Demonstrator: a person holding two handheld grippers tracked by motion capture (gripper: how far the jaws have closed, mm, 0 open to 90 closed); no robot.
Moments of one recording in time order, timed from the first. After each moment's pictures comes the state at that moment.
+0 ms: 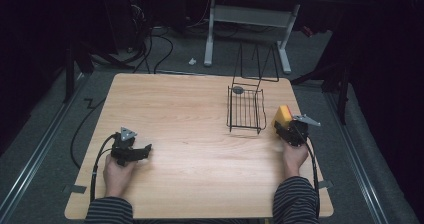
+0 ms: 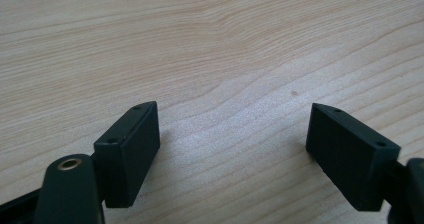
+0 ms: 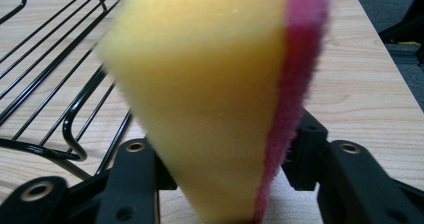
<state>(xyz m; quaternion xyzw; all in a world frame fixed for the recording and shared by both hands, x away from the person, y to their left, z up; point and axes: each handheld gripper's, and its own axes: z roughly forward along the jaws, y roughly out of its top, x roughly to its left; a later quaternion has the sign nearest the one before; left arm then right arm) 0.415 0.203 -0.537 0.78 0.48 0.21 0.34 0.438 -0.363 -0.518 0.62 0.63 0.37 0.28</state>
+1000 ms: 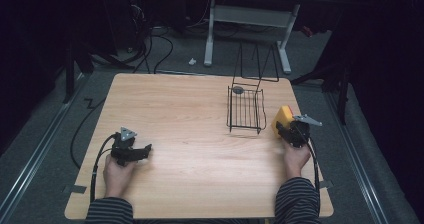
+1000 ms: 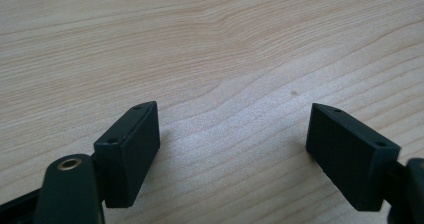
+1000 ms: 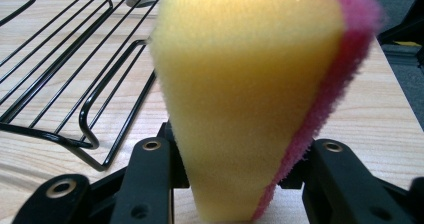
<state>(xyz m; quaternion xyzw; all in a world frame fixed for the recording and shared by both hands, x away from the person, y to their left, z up) 0.415 0.204 -0.537 0.78 0.48 0.21 0.34 0.432 -0.364 -0.511 0.62 0.64 0.36 0.28</state>
